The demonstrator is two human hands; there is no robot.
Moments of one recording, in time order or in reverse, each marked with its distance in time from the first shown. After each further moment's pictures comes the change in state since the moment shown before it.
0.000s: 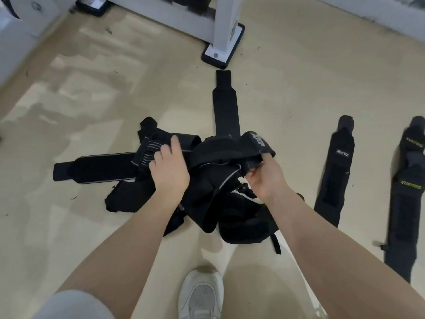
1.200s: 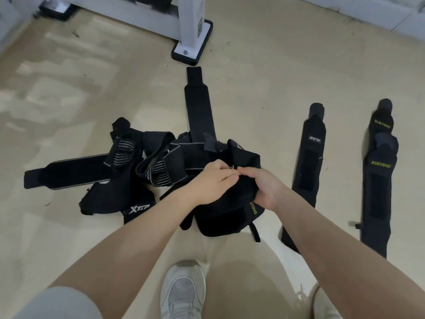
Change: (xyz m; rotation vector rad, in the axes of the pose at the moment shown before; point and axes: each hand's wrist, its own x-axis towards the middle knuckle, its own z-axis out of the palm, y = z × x) left_hand -0.049 0.099 0.009 -0.584 -0.673 0.465; right_hand -0.012 -0.021 -0.089 -0.396 -0.189 0.221
